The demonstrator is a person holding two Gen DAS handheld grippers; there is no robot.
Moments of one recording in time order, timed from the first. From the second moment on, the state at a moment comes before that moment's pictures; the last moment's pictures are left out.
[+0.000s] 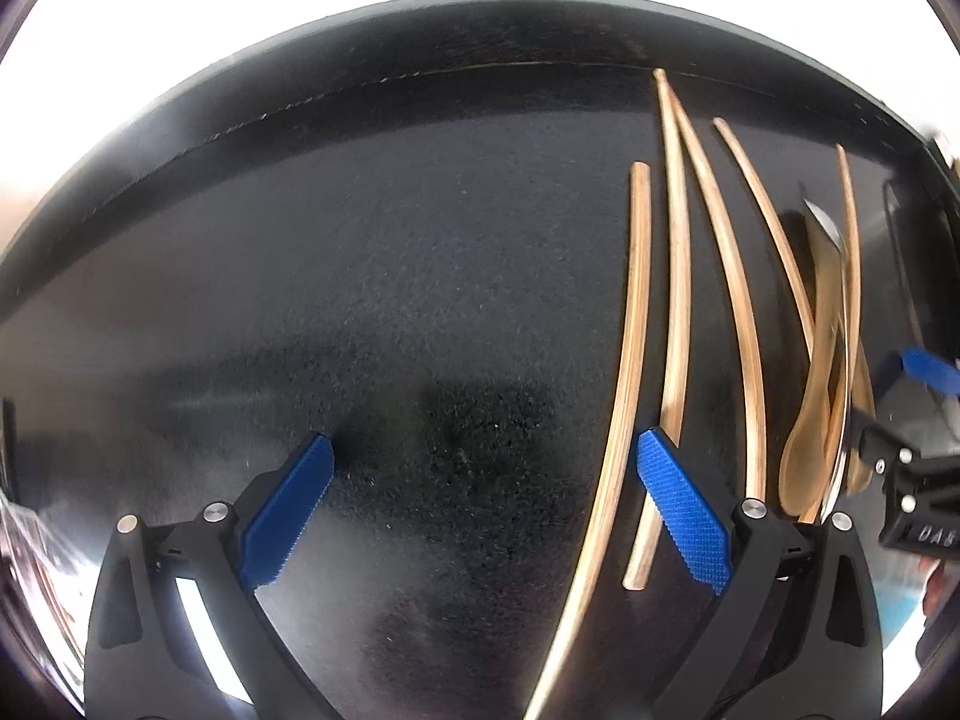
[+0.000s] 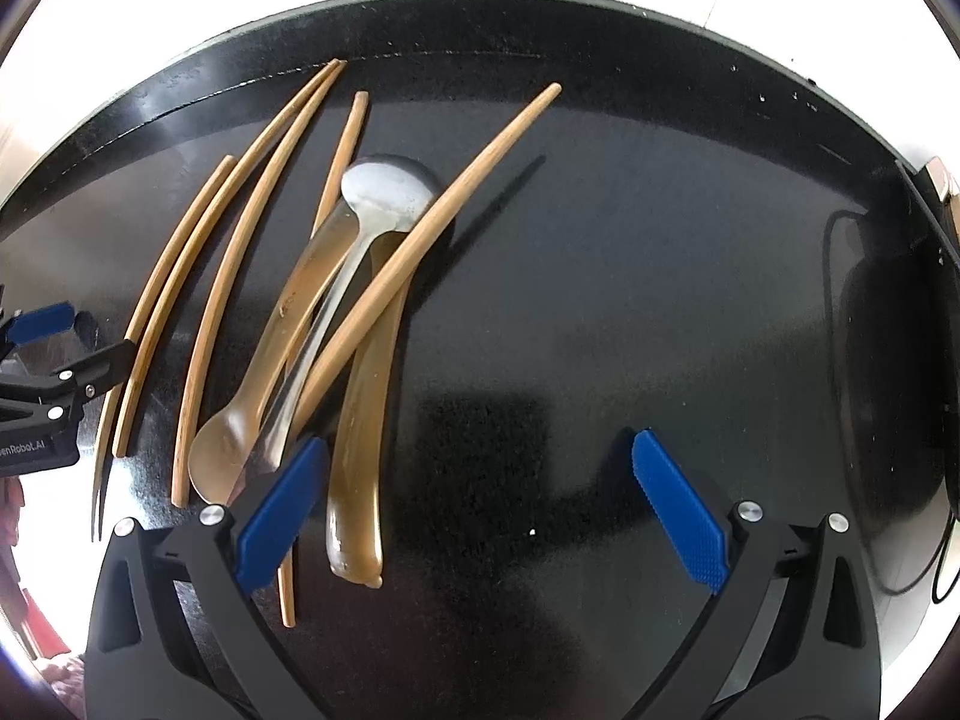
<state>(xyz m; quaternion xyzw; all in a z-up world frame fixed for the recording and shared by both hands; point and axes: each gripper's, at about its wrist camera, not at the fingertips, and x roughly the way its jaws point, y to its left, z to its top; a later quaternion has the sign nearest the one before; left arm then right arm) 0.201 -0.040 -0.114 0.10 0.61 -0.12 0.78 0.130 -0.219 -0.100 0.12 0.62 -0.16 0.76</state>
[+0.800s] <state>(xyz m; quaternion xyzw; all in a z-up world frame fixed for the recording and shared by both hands) 0.168 -0.052 -0.093 0.13 0.54 -0.17 0.81 0.121 -0.204 -0.090 0.10 0.56 -0.14 0.81</state>
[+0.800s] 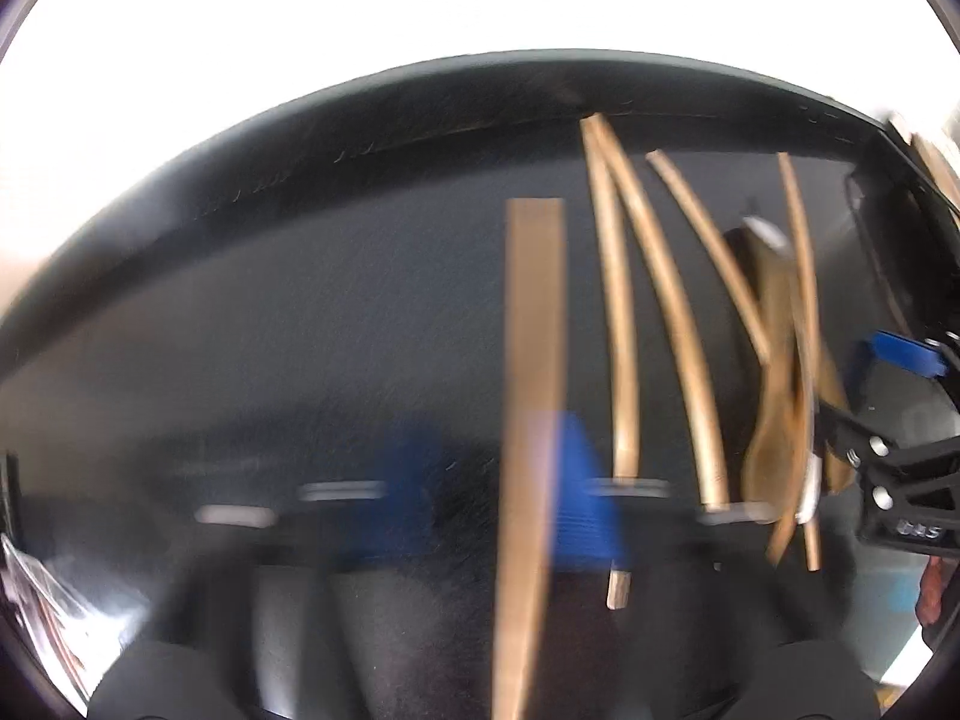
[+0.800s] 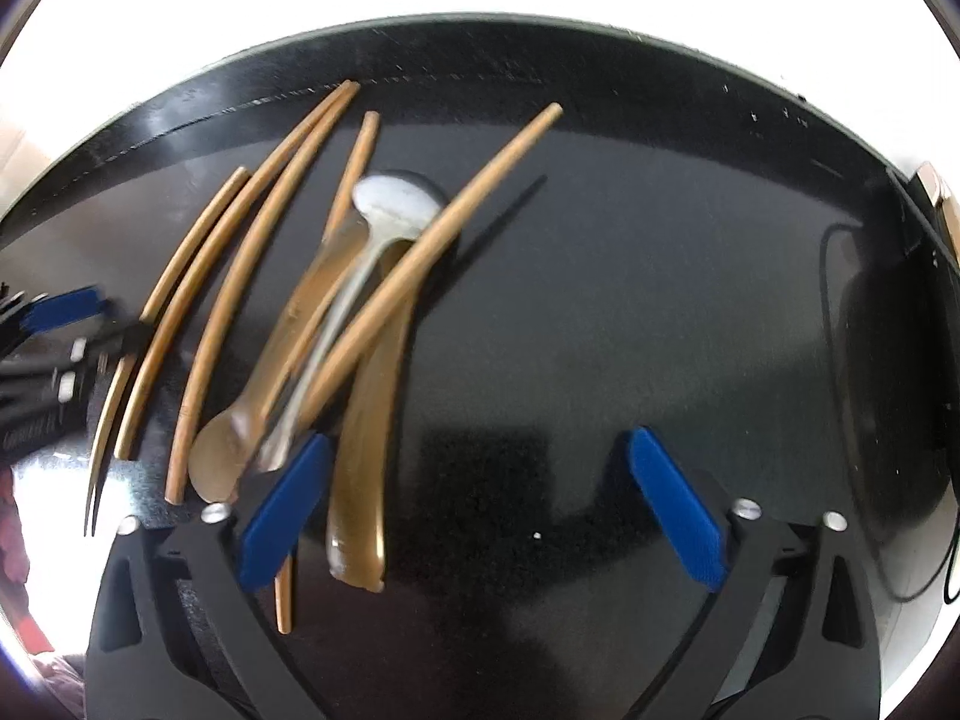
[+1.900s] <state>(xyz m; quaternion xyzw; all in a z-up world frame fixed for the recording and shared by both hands) 0.084 -0.001 0.008 0.04 0.51 -0.23 0.83 0.012 -0.205 -0.075 0.18 0.56 -0.12 0.80</state>
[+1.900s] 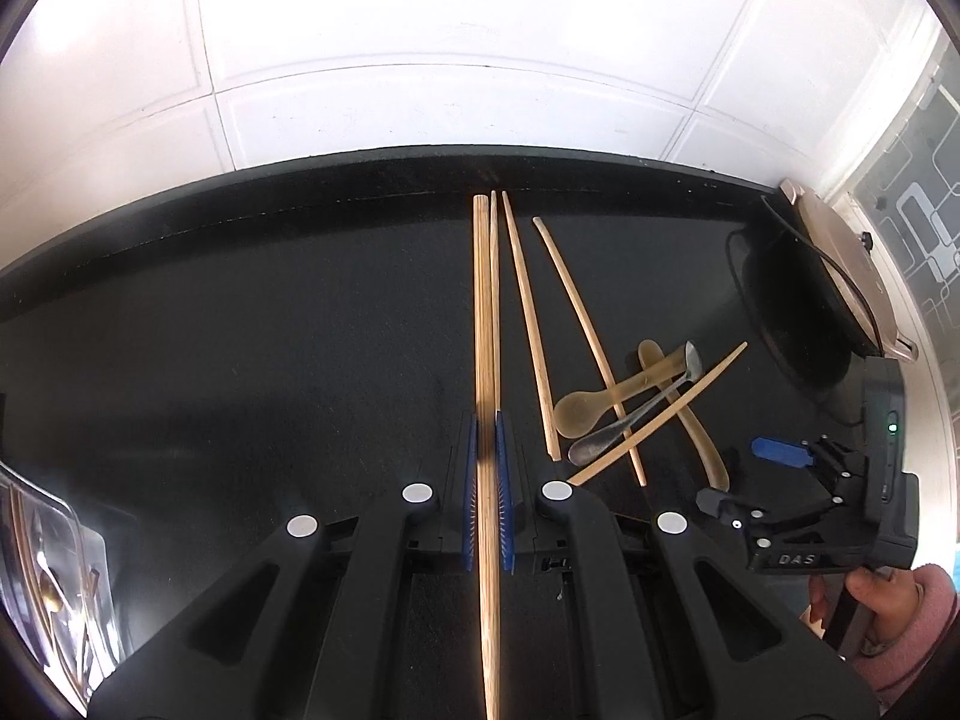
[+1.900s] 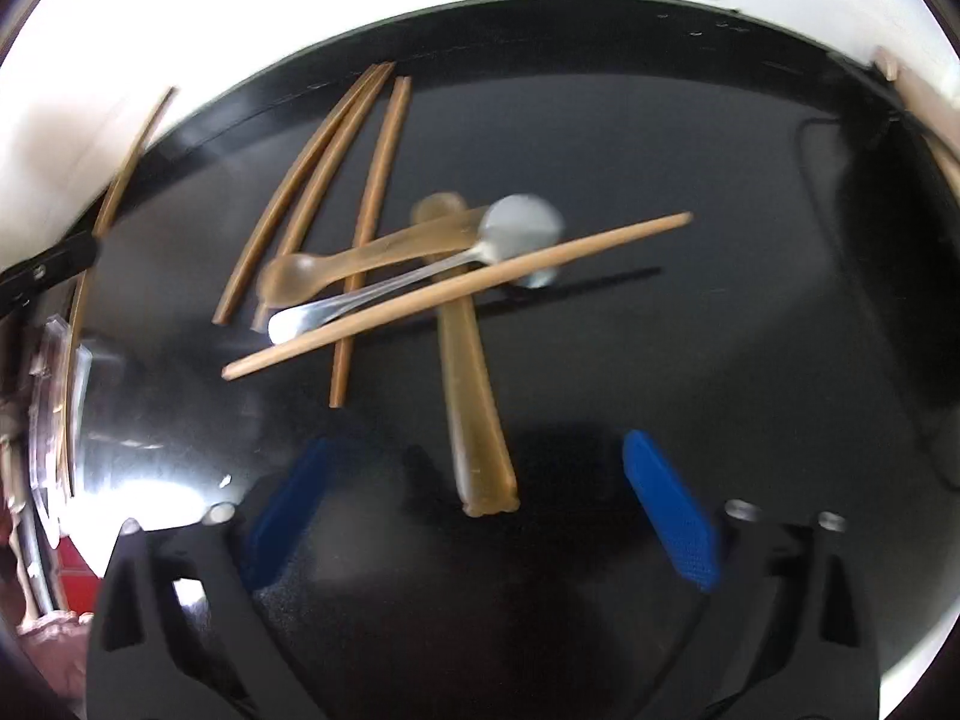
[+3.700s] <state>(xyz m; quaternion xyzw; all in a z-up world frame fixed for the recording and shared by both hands) 0.073 -0.010 -0.003 0.01 0.52 -0.22 0.83 -0.006 -0.210 -0.074 0.06 0.56 -0.09 0.82</state>
